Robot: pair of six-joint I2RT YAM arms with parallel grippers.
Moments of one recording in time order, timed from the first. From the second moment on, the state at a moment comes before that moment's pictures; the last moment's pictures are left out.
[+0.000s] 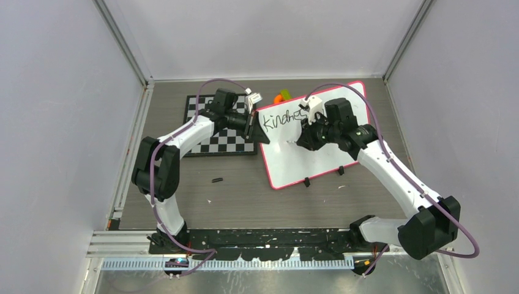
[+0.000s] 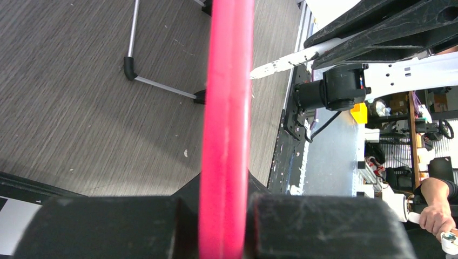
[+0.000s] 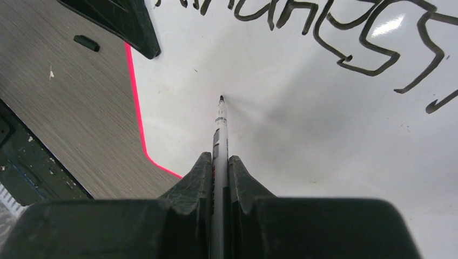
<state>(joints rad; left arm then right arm) -0.42 1.81 1.32 -0.25 1.05 -0.18 0.43 1.24 1.11 -0.57 -0.34 -0.07</state>
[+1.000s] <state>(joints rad) -0.42 1.81 1.32 -0.25 1.05 -0.18 0.46 1.22 1.00 -0.61 -0.34 -0.08</state>
